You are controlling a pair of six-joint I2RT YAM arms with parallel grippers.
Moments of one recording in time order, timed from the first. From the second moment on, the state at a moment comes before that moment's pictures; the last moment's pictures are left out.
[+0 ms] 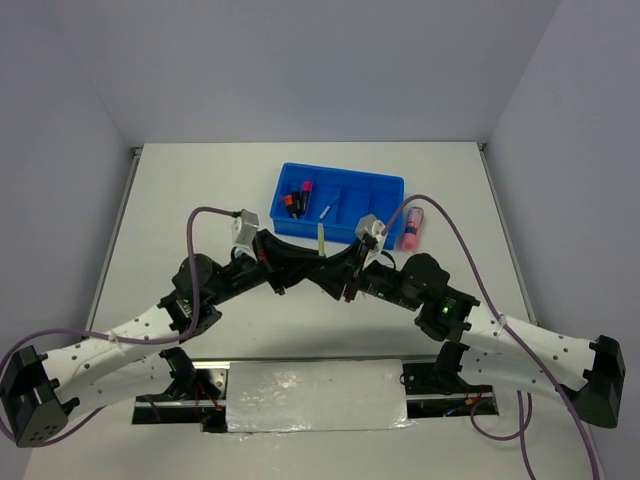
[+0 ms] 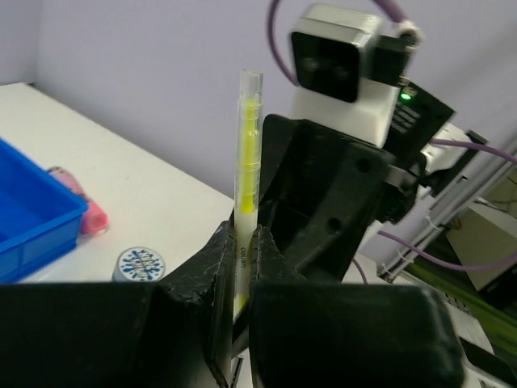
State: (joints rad) left arm -0.87 0.89 0.59 0.61 0.25 -0.55; right arm 1.02 0.83 0.62 0.32 -0.12 0.27
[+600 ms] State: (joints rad) left arm -0.87 0.88 0.72 0.48 0.23 -0.47; right arm 1.02 0.84 0.62 0.33 -0.21 0.28
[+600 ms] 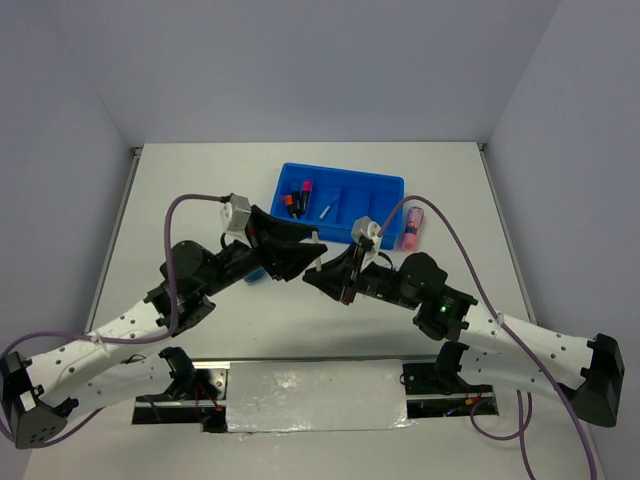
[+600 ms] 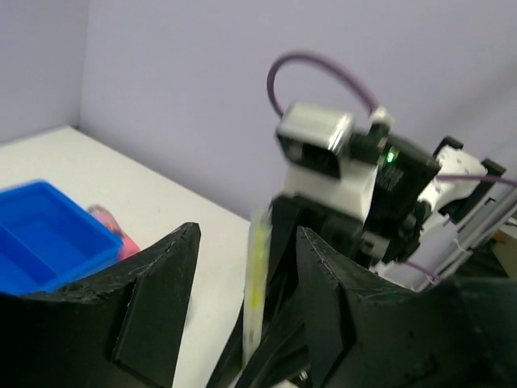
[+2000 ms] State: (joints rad) left arm -0.85 0.87 0.74 0.57 0.08 -0.43; right arm 1.01 1.02 0.95 -0.01 -0.16 0.19
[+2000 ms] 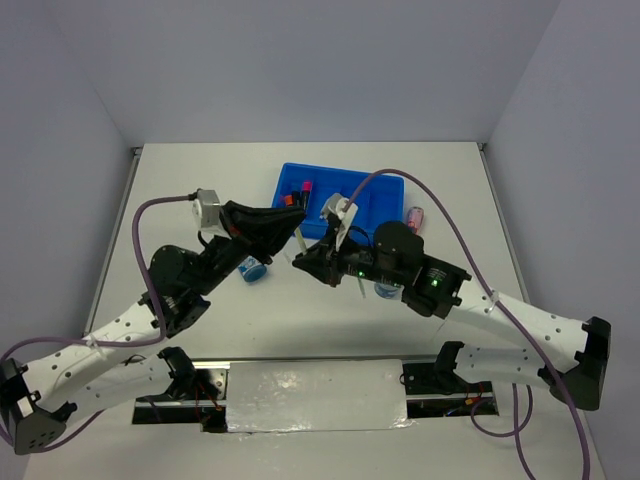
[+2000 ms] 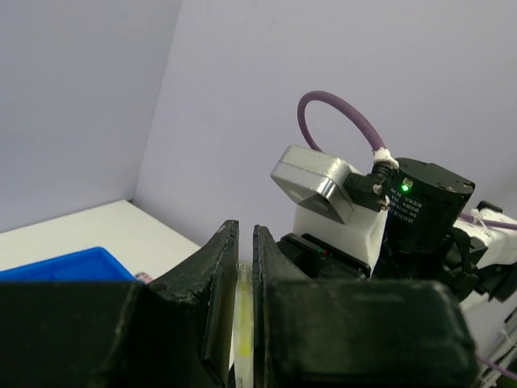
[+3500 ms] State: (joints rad) left arm -0.85 1.07 1.59 -0.52 -0.79 -0.48; right arm 0.76 1.28 0.98 -0.02 -0.04 0.44
